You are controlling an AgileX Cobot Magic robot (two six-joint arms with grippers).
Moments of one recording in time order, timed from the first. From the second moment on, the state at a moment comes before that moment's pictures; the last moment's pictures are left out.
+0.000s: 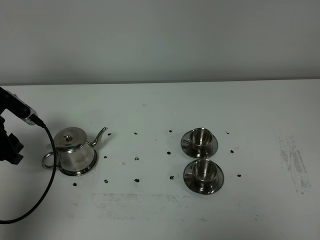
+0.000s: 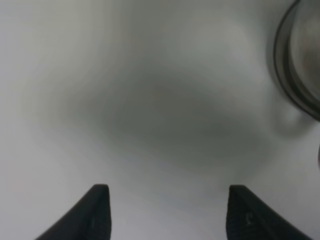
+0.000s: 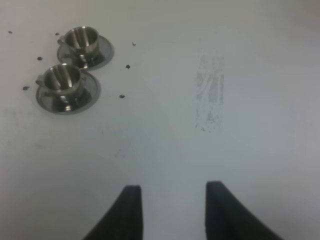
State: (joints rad) left arm 0.16 1.75 -1.03 -0.36 0.35 1.10; right arm 0.09 0.02 -0.52 -0.02 1.12 -0.03
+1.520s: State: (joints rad) left arm 0.04 1.85 -1.03 -0.54 0.30 1.24; right arm -0.11 -0.01 -0.52 -0.01 1.11 -0.03
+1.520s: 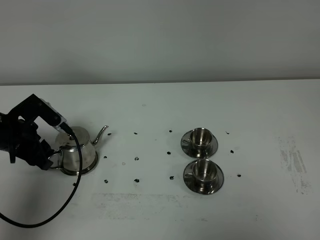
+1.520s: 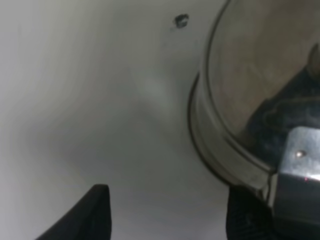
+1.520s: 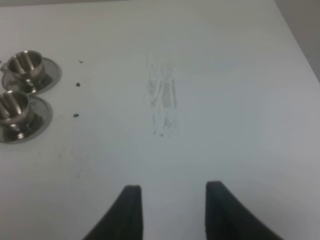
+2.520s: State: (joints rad) left arm 0.03 1.85 -1.03 -0.53 0.46 1.25; right arm -0.11 -0.01 -0.52 -0.01 1.11 -0.03
